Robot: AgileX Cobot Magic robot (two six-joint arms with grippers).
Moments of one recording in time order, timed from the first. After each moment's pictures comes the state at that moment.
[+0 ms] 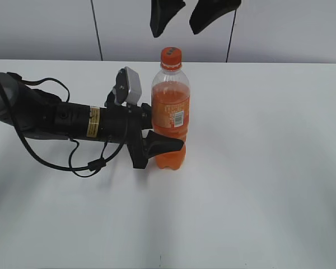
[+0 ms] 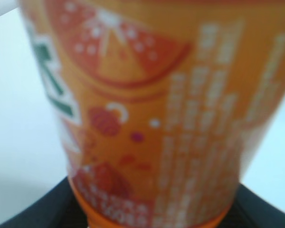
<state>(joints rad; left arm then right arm) -0.34 2.22 -1.12 1.35 -0.99 -0.62 0.67 1.87 -1.92 0.07 1.22 0.20</state>
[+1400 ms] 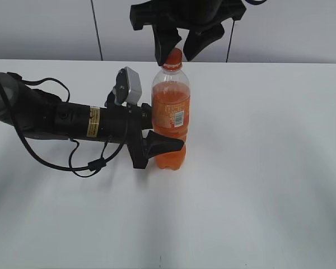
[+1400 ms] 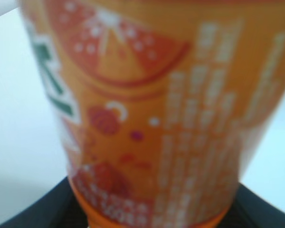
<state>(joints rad) -0.34 2.22 -1.12 1.35 -0.99 -0.62 0.67 1.97 -1.92 0.03 1.22 0.21</state>
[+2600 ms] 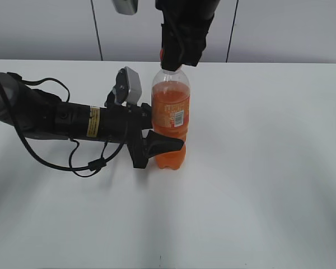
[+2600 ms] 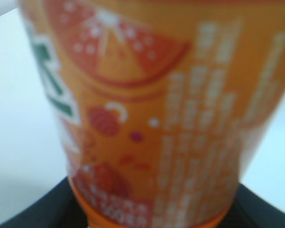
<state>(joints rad) -0.34 2.22 -1.12 1.35 -0.99 -0.62 0.67 1.97 -1.92 0.06 1.21 -1.01</state>
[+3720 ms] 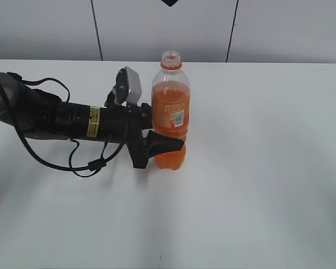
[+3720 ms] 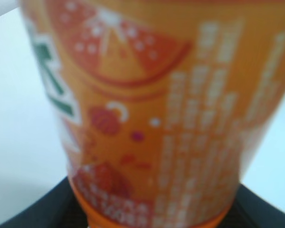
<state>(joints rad) -0.34 2.22 -1.12 1.35 -0.99 -0.62 0.67 1.90 -2.07 0.00 1.22 -0.58</state>
